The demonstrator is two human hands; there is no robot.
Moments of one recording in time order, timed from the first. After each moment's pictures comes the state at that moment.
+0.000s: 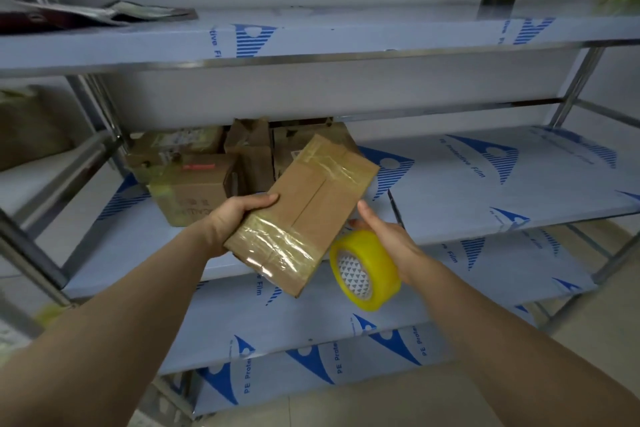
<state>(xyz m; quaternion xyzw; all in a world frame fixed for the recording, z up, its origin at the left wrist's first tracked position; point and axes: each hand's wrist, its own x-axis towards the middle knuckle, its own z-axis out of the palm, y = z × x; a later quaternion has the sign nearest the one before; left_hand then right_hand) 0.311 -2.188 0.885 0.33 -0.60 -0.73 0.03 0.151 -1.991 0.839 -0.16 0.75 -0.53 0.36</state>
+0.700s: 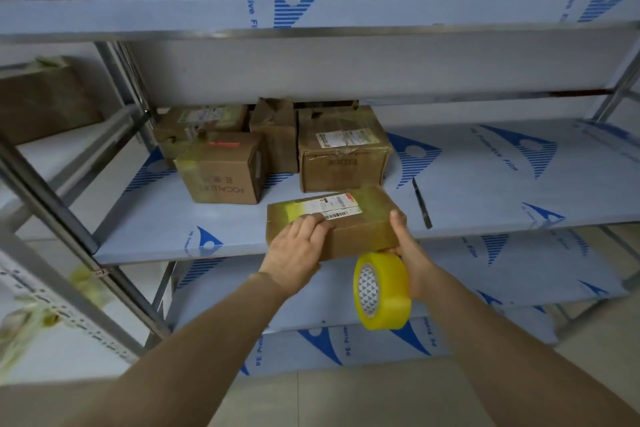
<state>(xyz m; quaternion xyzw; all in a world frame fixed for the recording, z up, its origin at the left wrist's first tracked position) 0.309 -2.143 0.785 0.12 -0.98 0.04 0.17 0.158 -1.997 0.788 0.01 0.67 -0.60 0.44</state>
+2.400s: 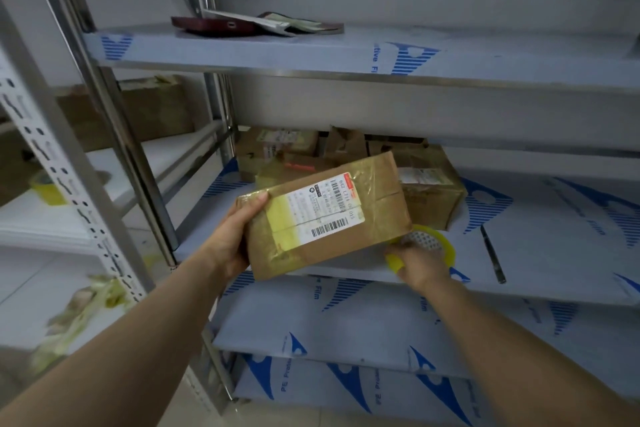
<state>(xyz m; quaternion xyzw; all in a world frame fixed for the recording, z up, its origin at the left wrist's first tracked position) 0.436 -2.245 0.859 0.32 -0.45 -0.79 0.29 0.160 -2.097 0.783 -0.50 0.86 -0.02 0.10</state>
